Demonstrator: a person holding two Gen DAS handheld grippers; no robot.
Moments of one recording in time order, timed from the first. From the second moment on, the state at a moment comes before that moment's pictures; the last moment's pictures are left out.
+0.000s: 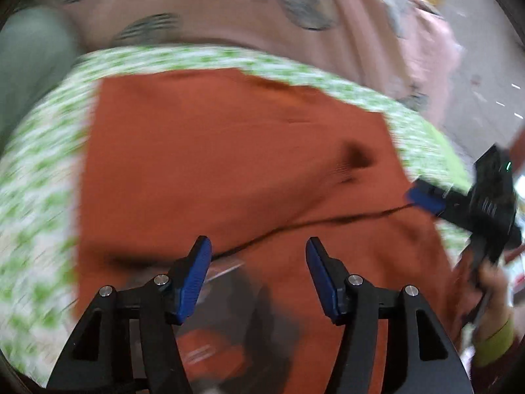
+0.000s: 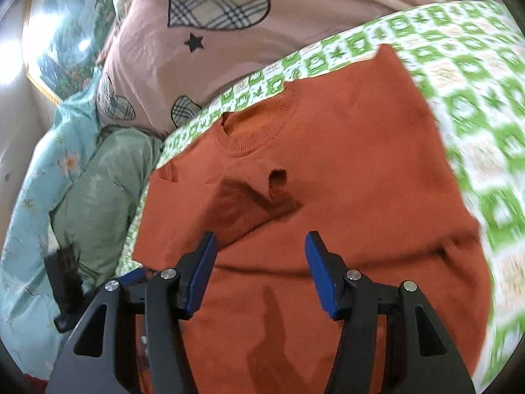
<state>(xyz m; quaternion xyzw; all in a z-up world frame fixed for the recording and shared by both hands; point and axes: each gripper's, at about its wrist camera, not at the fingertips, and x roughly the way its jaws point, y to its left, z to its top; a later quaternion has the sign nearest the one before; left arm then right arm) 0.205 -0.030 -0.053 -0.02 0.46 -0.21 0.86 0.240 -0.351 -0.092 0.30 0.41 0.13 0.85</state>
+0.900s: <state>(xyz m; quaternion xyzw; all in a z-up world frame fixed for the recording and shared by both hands) 0.288 0.062 -0.089 -0.07 0.46 0.00 0.88 0.286 -0.410 -0.085 0.35 0.46 0.07 0.82</state>
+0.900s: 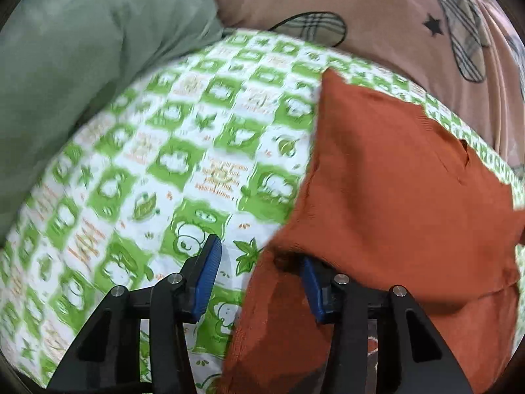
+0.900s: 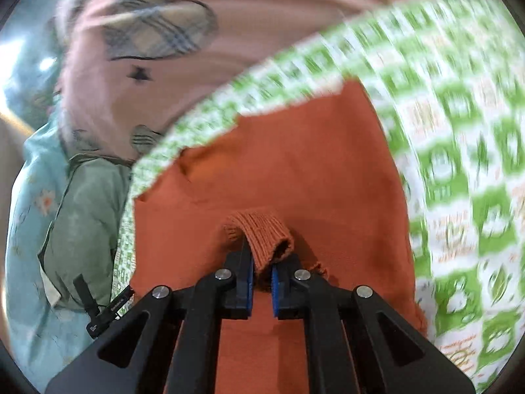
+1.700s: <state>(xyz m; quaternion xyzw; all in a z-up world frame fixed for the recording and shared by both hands) 0.291 0.073 -0.094 -0.10 0.46 0.00 0.88 0.246 -0.424 -0.077 0.26 0.48 -0.07 0.84</state>
